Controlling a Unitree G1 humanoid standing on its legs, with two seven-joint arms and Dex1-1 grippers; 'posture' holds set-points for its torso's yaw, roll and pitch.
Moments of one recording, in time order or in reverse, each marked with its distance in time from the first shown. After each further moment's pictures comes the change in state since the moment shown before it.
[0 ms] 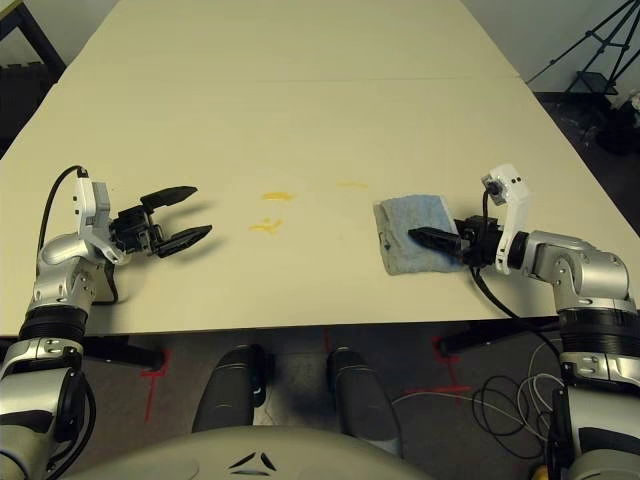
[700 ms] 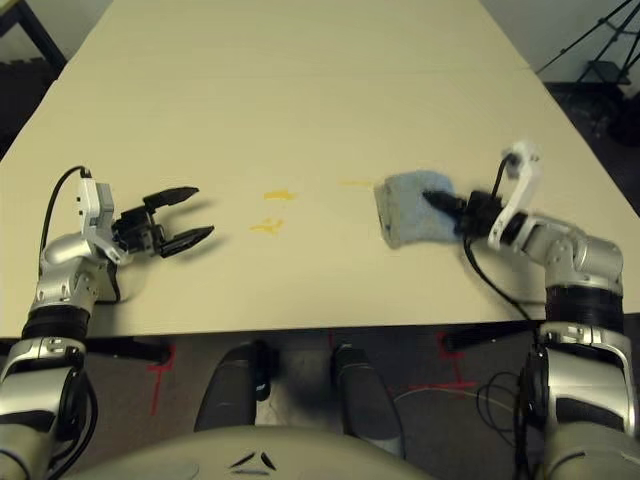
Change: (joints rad) left arm -0.001 -0.007 -0.007 0.007 0.015 -0.020 0.007; right arm -0.257 0.125 -0.216 0.193 0.131 -0.026 -0.190
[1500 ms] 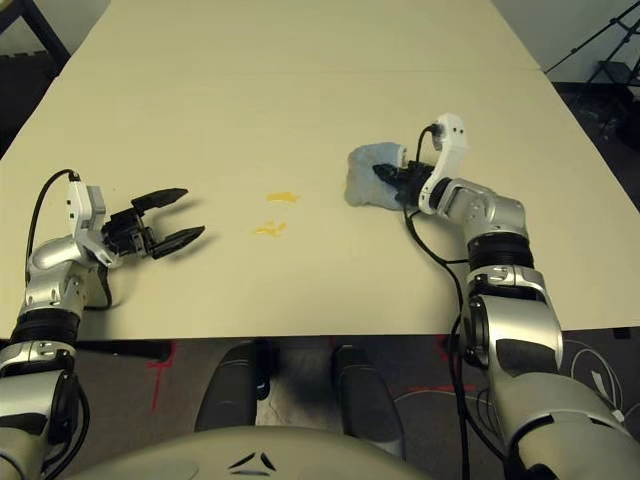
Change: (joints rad) left arm 0.031 0.034 0.018 0.005 0.003 -0.018 0.026; right arm -0.213 0.235 0.188 0.290 -0.179 -0.148 -0.072
